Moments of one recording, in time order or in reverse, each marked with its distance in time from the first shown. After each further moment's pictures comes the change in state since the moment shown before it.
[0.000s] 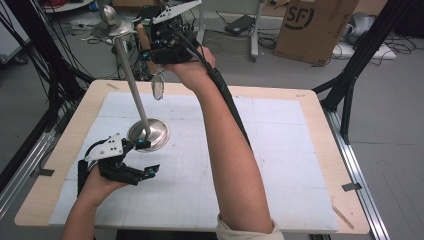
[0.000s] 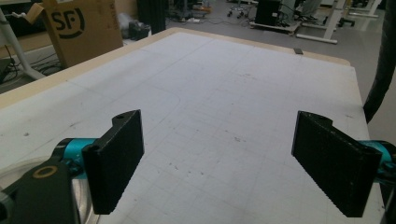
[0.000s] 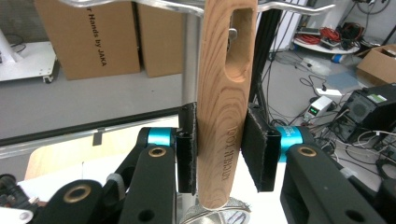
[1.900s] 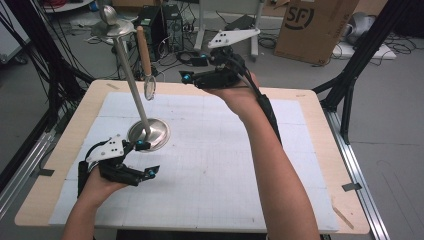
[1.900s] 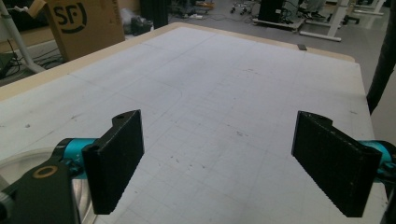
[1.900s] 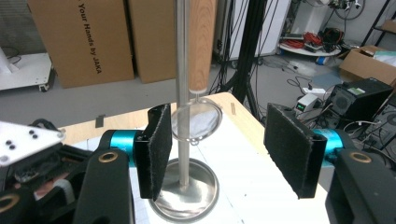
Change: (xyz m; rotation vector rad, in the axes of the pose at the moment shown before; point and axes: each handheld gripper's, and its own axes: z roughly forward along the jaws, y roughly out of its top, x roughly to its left) left arm 0.000 -0.005 0.000 0.016 0.011 -0.007; right arm -0.002 -0.069 -0.085 -0.067 -0.037 0.024
